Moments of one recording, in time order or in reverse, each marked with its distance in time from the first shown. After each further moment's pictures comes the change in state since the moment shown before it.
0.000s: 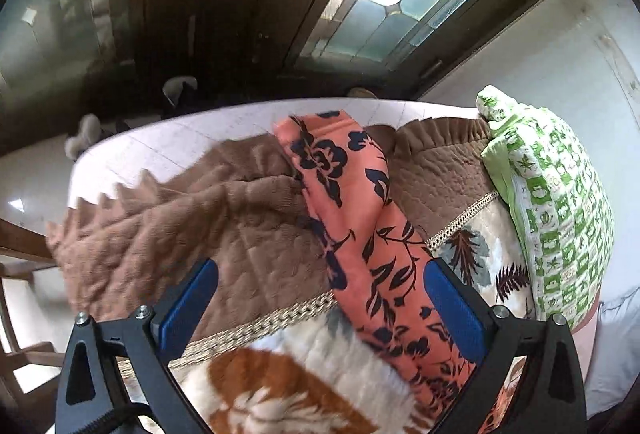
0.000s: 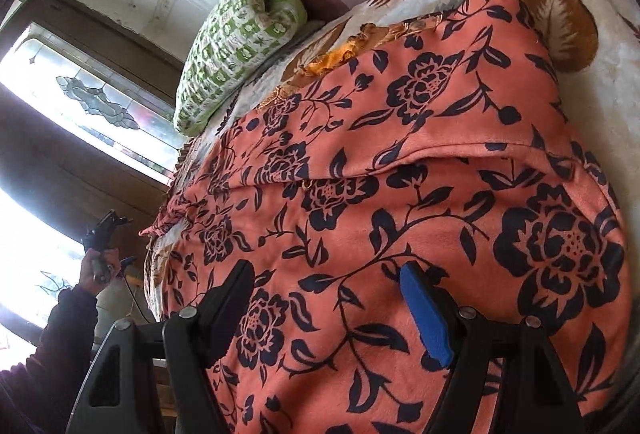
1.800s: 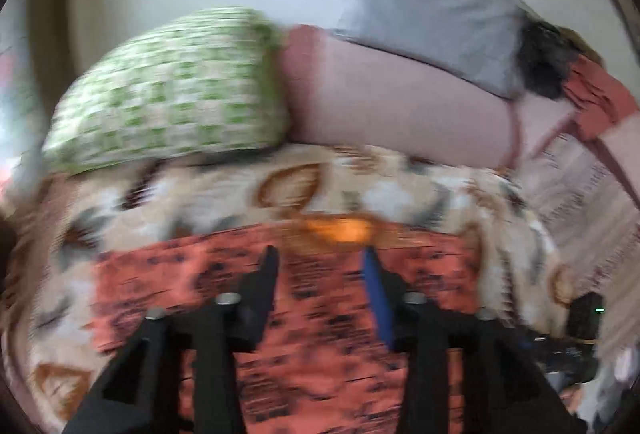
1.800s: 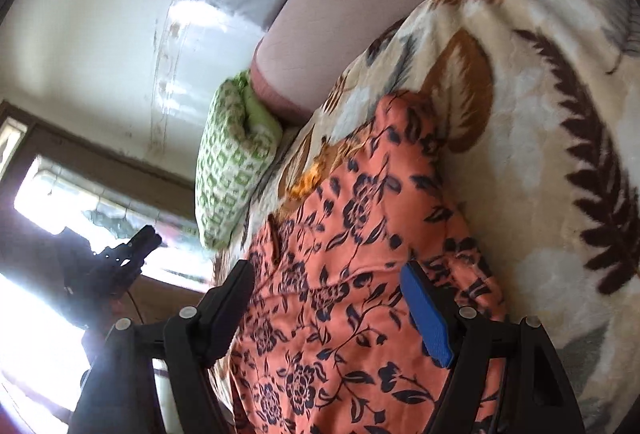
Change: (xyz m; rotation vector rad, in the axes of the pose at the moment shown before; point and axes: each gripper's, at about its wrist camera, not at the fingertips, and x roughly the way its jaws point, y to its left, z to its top) left arm -0.141 -0.291 -0.345 1.141 0.004 -0.392; right arm -0.088 -0.050 0.031 0.262 -0.238 0.121
